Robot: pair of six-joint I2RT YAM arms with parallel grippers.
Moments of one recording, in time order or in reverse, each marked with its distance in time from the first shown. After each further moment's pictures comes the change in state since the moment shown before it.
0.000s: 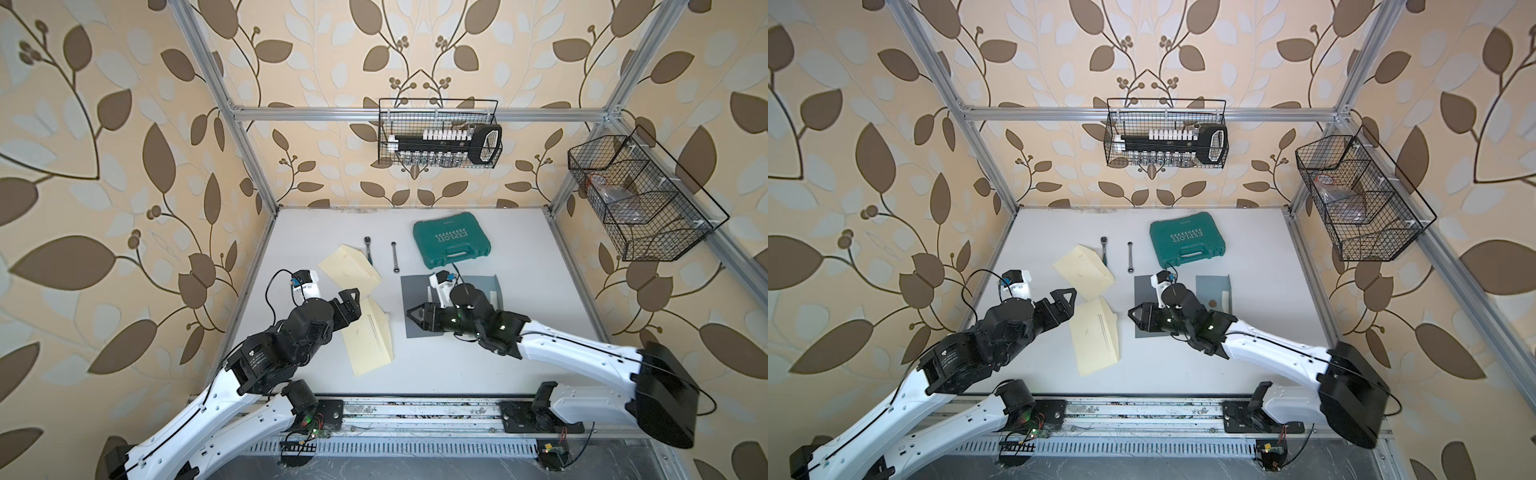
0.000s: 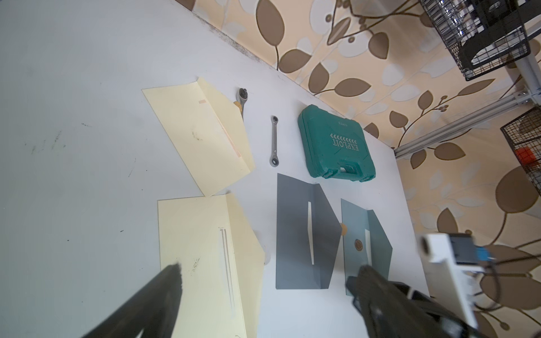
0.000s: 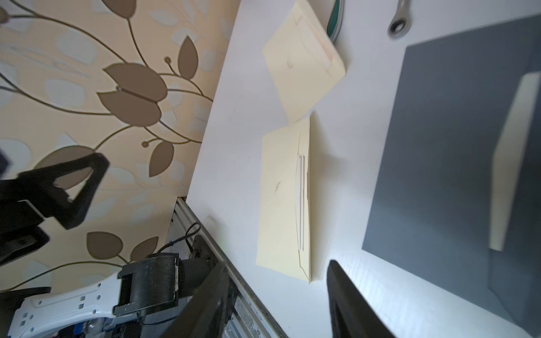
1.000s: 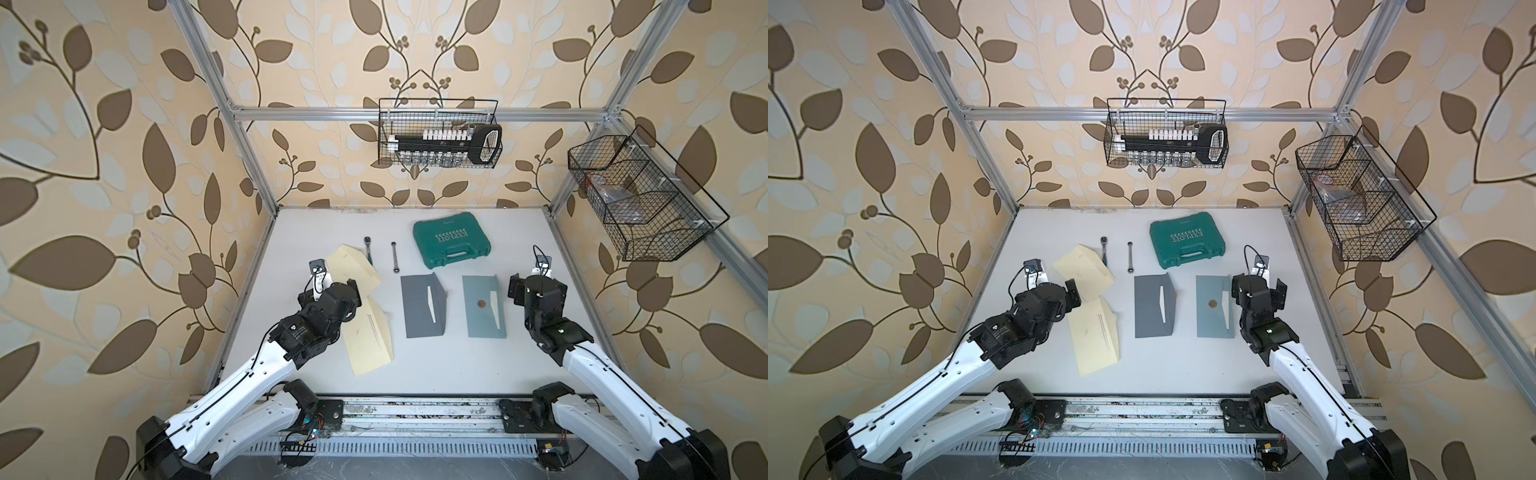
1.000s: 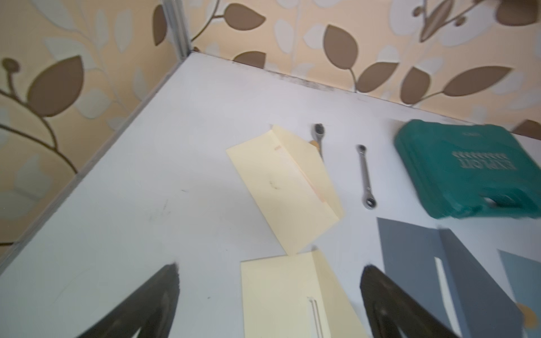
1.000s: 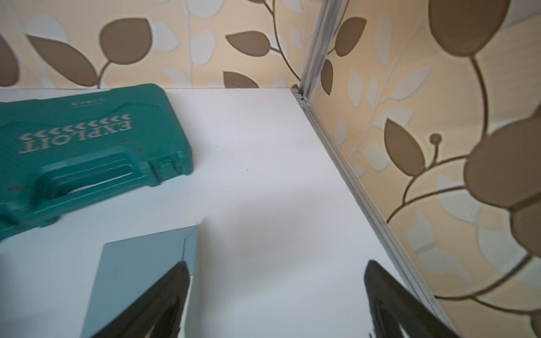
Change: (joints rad) left arm 0.223 0.235 -0.130 0.259 -0.254 0.303; right arm -0.658 -0.222 -0.220 0.005 0.676 -0.712
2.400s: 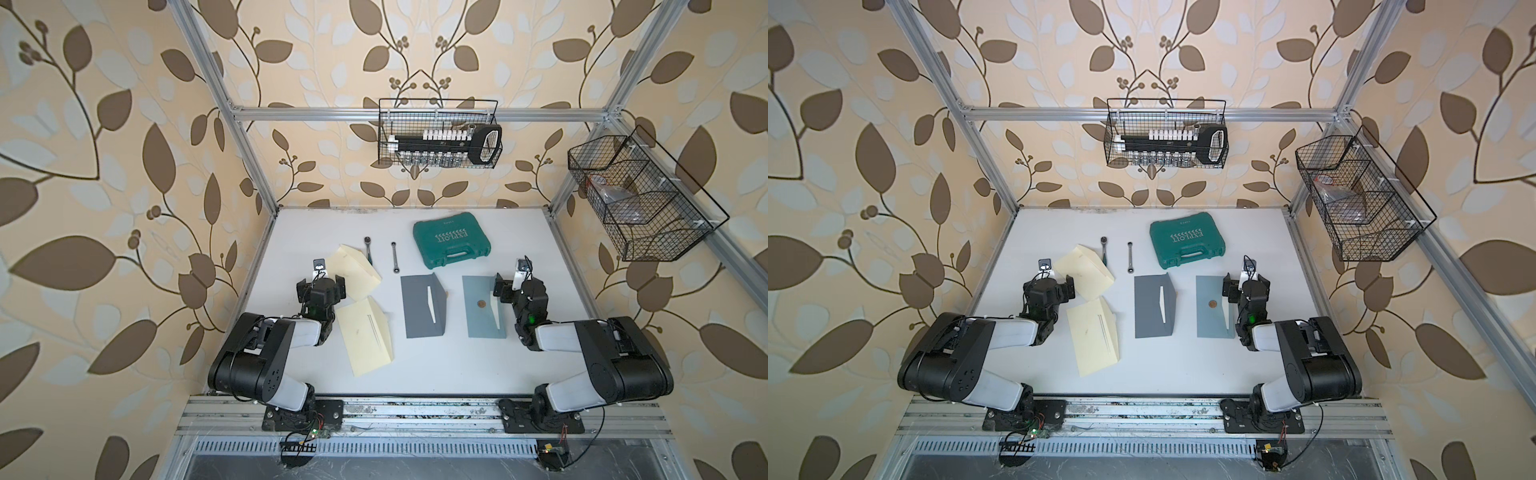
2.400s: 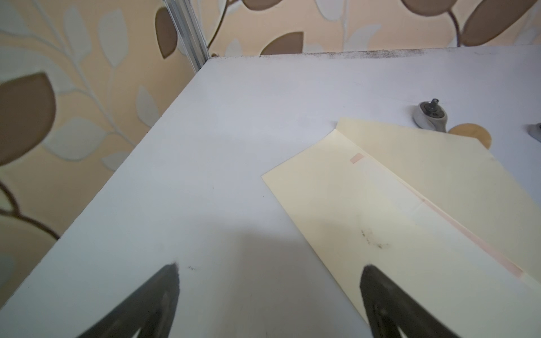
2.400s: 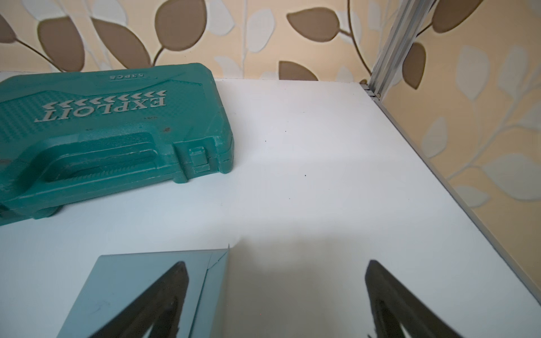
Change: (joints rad) left arm 0.411 0.639 -0.380 1.274 0.274 0.569; right arm -0.144 0.583 -0.182 0.922 -0.373 -0.127
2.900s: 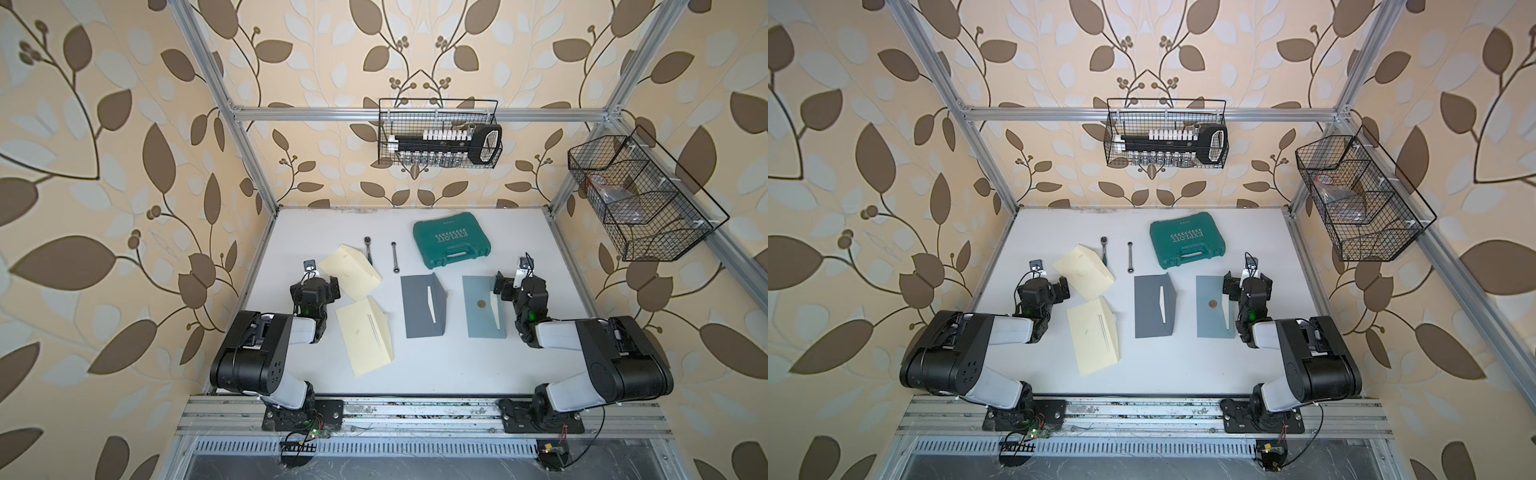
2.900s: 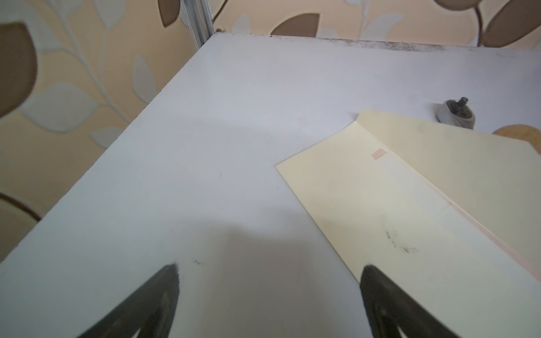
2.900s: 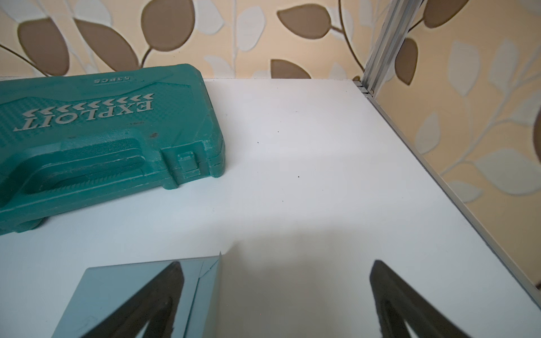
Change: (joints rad) left arm 0.088 0.013 0.025 -0.052 0.099 -0.053; right arm -0.007 0.001 0.026 -0.036 0.011 0.011
